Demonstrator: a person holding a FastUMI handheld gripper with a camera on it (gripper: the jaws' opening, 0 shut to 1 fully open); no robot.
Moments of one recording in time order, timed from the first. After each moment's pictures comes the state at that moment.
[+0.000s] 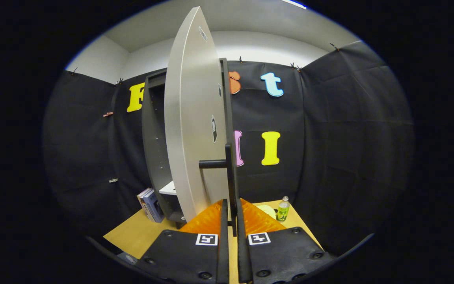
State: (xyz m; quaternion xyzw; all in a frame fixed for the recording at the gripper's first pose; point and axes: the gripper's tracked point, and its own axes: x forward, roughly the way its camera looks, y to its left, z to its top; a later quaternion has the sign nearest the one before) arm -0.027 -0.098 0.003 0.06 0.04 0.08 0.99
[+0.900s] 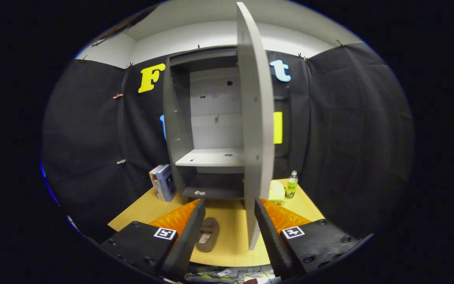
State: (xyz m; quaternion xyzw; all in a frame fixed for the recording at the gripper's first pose) arm -0.100 -0.009 -0.104 0.04 0.13 0.11 0.99
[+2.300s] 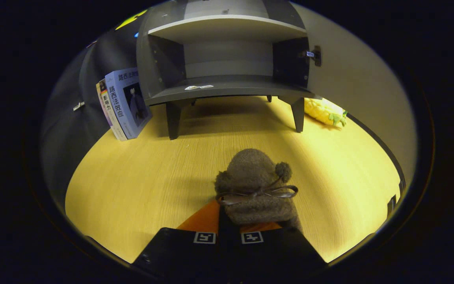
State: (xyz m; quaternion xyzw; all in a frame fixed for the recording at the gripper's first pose) arm 0.086 0.157 -0.473 0.01 0.32 0.04 0.95
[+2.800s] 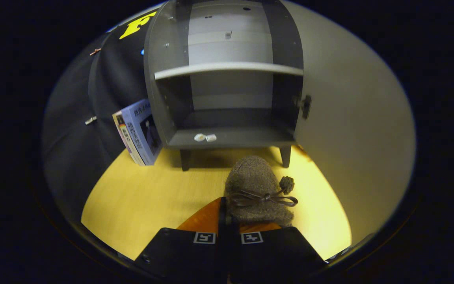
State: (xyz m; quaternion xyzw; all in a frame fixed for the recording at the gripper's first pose) arm 0.084 0.137 -0.306 0.03 0.28 0.06 0.96
